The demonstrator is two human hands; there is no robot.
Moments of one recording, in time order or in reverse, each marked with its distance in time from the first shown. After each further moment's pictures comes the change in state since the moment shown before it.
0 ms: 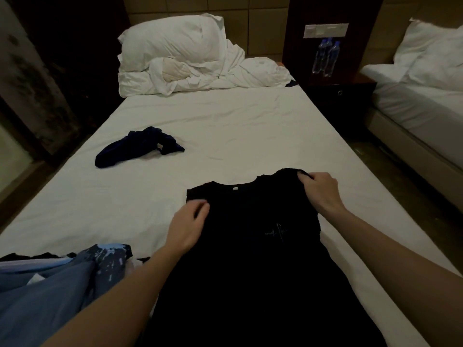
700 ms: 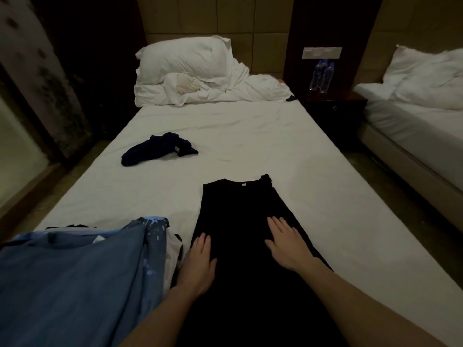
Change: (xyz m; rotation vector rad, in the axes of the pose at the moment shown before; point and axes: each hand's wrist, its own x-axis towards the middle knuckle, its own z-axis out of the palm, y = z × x) left_hand -0.143 -0.031 -0.013 0.311 -0.431 -0.021; right_hand -0.154 0.029 0.060 -0.602 -0.540 -0.286
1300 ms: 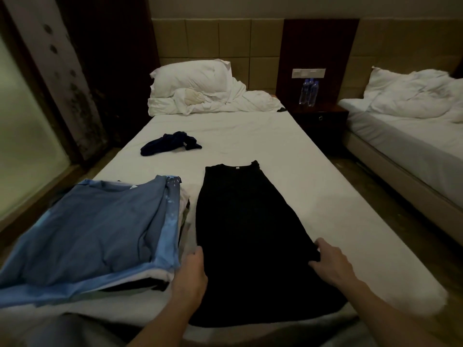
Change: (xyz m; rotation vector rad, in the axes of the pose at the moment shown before) left_hand -0.212 0.061 0.059 -0.032 0.331 -0.182; right_hand -0.249 0.070 0.042 0.295 0.141 0.245
